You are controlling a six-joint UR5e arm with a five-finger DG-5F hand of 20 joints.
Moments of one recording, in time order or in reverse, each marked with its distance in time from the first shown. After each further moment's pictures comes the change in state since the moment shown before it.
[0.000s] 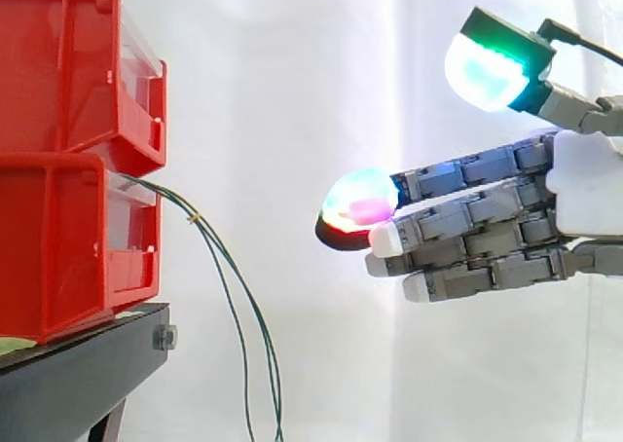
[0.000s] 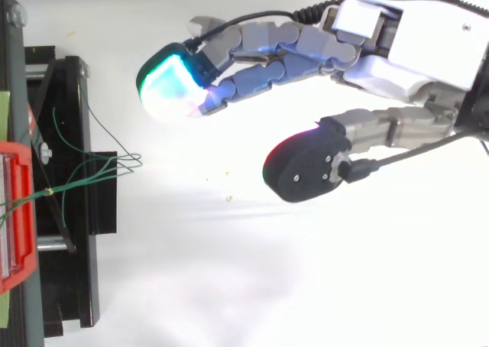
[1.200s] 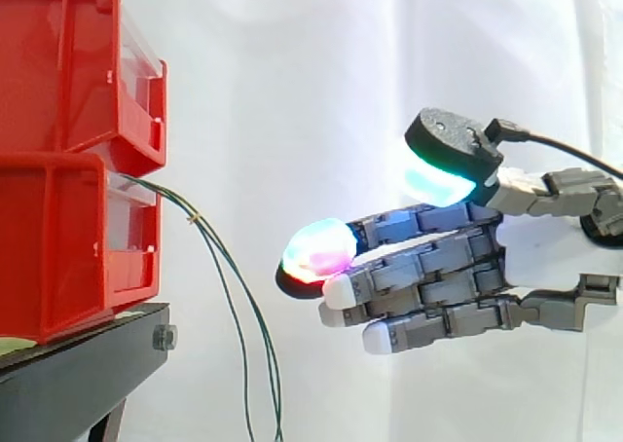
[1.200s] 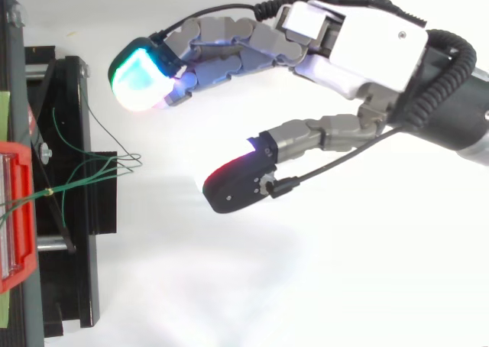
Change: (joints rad) arm -0.005 -0.111 0.058 0.103 0.049 -0.075
